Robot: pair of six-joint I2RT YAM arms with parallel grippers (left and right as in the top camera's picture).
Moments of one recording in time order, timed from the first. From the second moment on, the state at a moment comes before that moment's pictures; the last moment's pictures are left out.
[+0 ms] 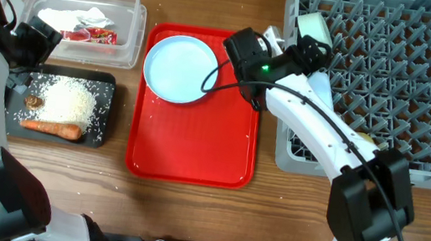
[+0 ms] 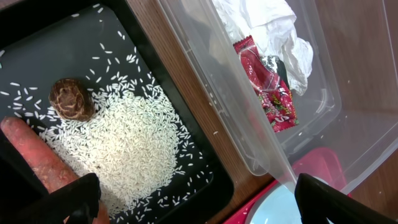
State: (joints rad) left arm 0.44 1.66 1.41 -0.90 0.12 -0.65; right arm 0.59 1.91 1.50 -0.84 1.08 -0.32
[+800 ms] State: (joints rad) left arm 0.44 1.66 1.41 -0.90 0.12 -0.65; right arm 0.61 1.85 1.51 -0.54 -0.25 0.31
